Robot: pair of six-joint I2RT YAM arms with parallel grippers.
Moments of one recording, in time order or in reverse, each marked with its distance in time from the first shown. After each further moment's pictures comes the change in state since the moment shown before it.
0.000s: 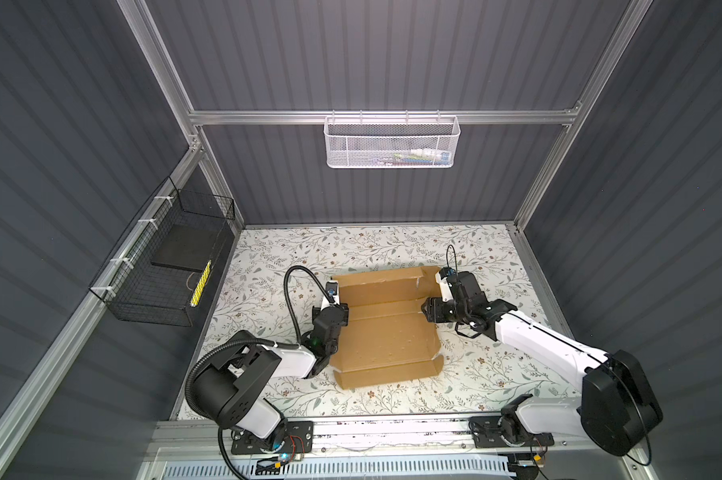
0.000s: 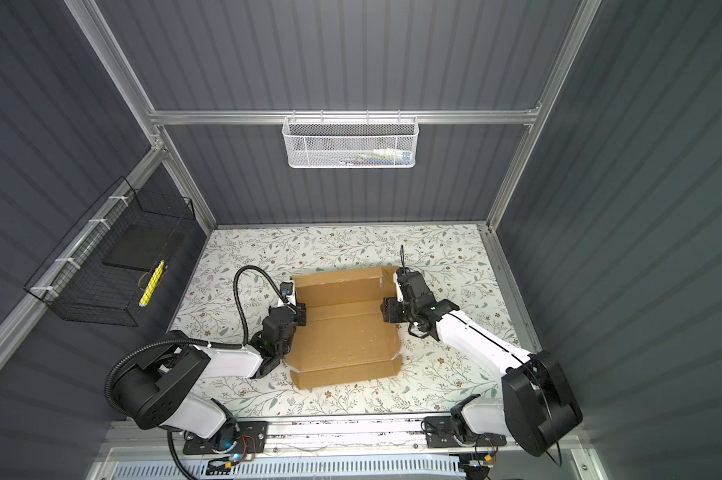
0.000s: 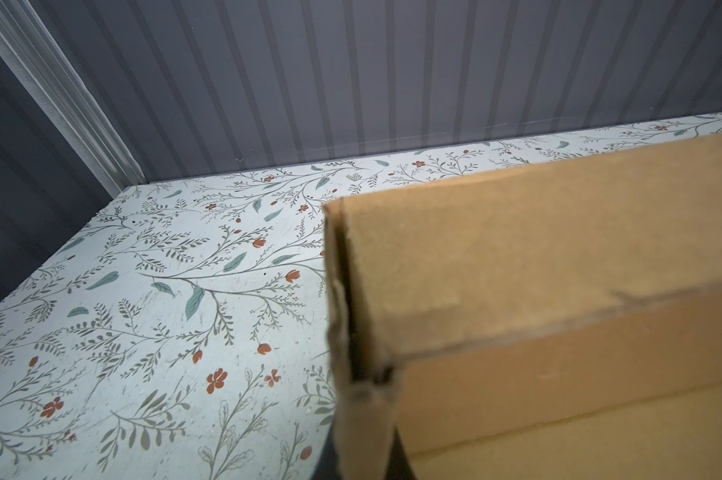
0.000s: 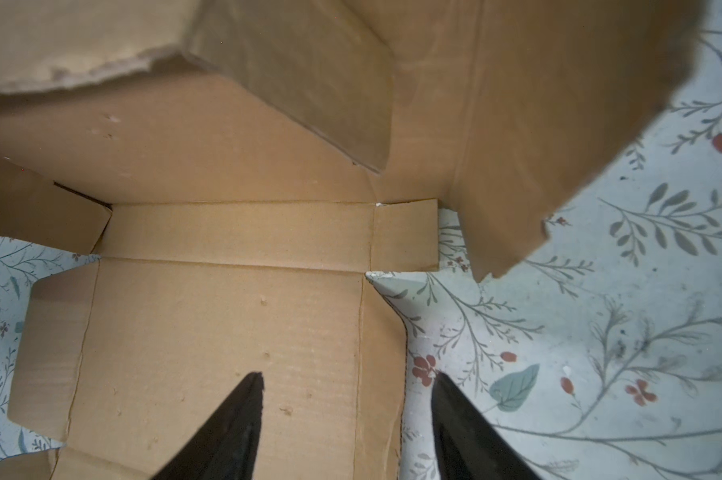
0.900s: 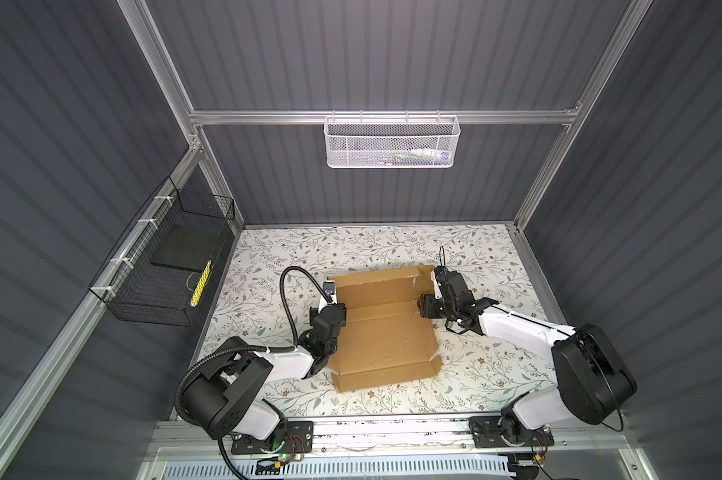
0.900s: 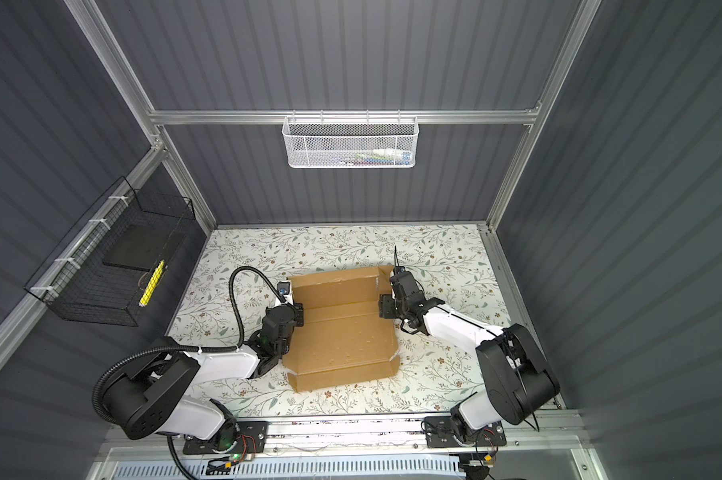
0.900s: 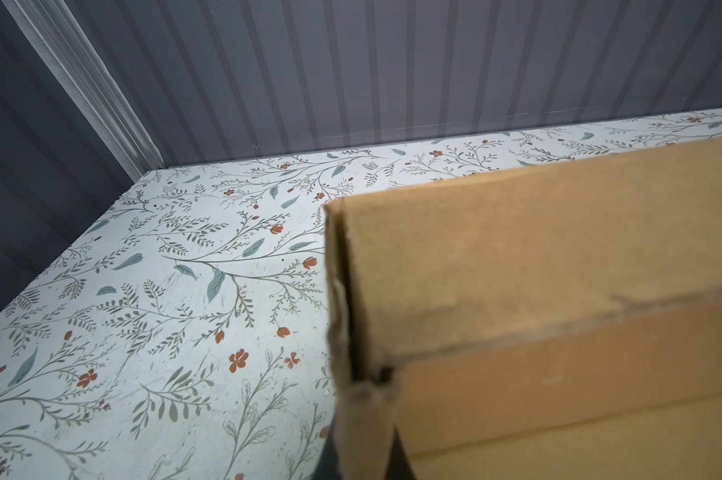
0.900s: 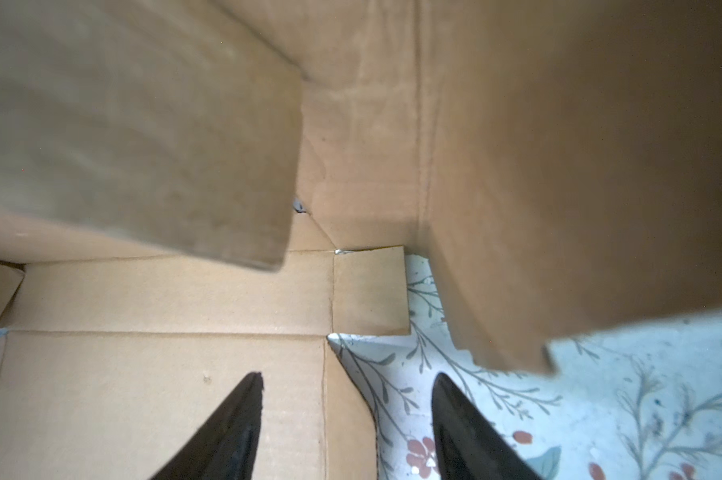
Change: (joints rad) left arm 0.000 -0.057 0.010 -0.122 -0.041 -0.043; right arm 0.010 0.162 0.000 0.166 0.095 0.024
